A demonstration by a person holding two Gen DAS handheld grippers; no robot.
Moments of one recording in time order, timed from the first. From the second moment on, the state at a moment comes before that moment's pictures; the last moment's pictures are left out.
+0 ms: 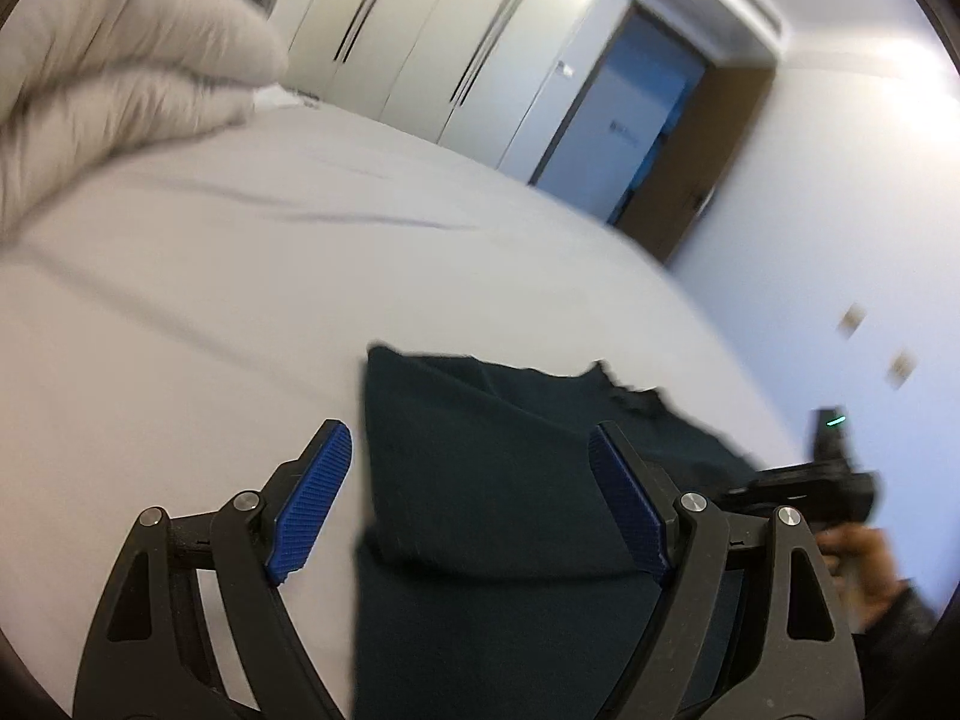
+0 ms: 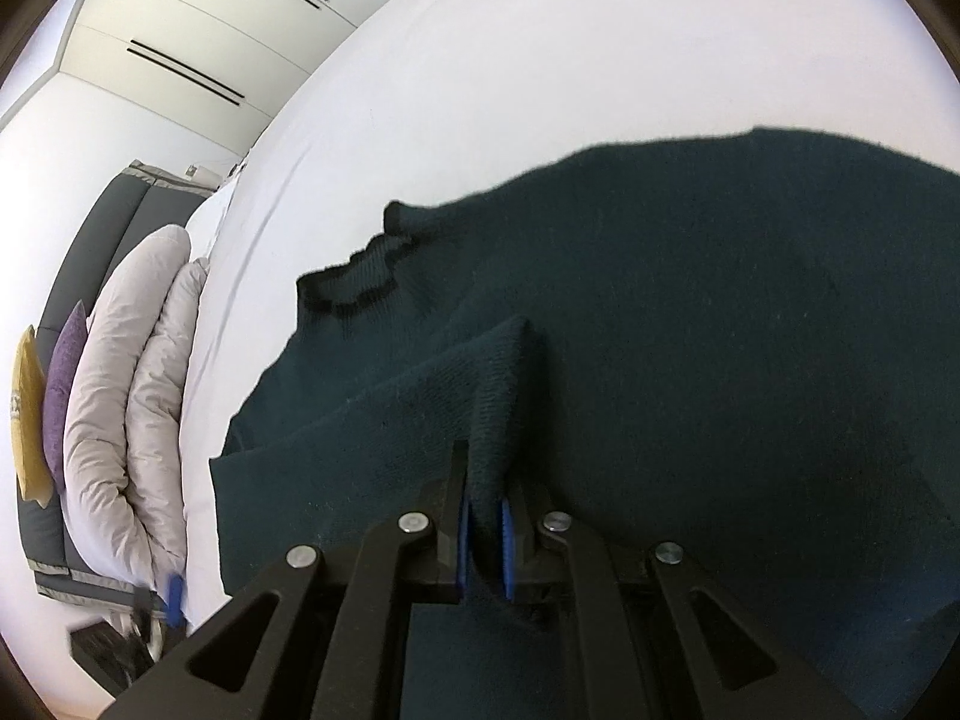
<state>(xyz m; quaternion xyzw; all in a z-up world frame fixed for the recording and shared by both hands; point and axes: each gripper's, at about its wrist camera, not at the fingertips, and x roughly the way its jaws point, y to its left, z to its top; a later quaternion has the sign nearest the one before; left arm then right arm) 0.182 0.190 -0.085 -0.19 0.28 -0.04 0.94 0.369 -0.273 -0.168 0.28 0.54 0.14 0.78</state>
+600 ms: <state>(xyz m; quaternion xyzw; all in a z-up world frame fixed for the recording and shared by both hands) 0.251 0.169 -0.146 -0.11 0.41 -0.05 0.91 0.348 -0.300 -0.172 0.33 0.53 0.15 0.77</state>
